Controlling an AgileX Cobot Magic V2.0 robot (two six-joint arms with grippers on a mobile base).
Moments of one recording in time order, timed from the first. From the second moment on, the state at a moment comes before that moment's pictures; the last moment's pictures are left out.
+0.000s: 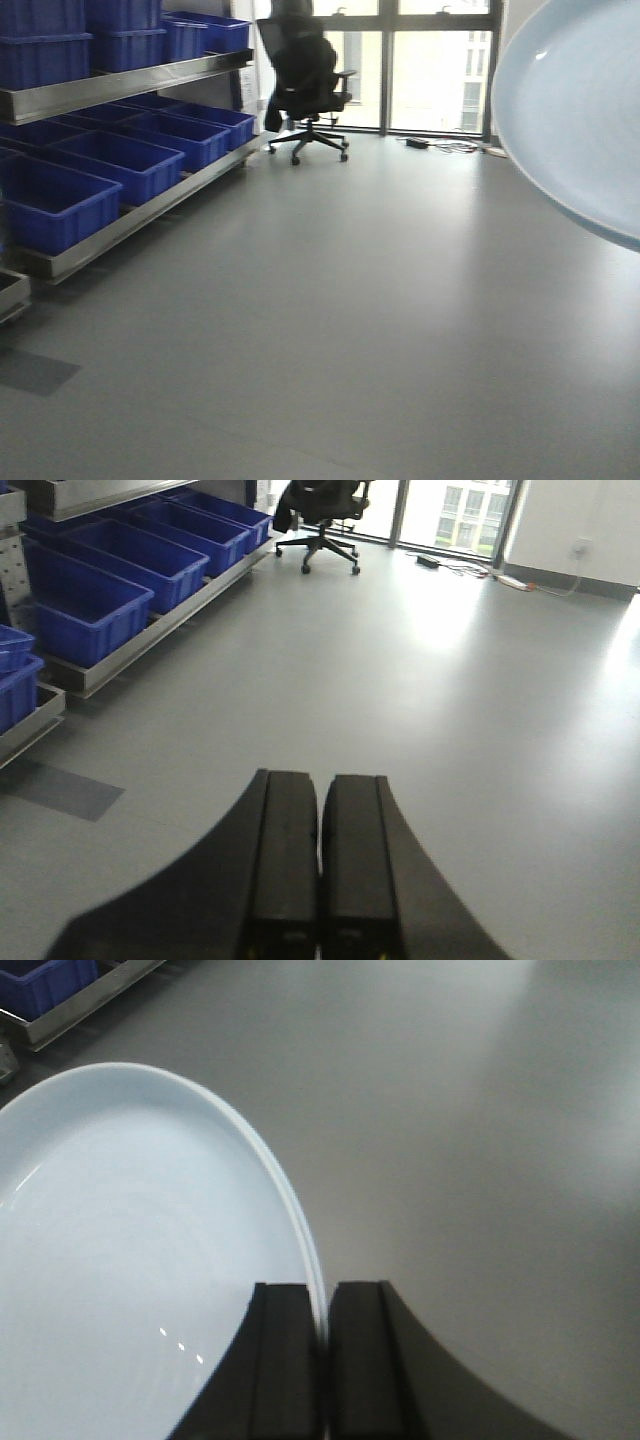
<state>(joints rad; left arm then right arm) -0.09 0.27 -0.24 -0.08 0.22 -0.01 0.12 0.55 -0.60 -0.06 0.55 0.10</state>
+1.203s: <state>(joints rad) -0.09 0.27 -0.24 -0.08 0.22 -0.01 0.12 0.55 -0.60 -0.06 0.55 0.10</state>
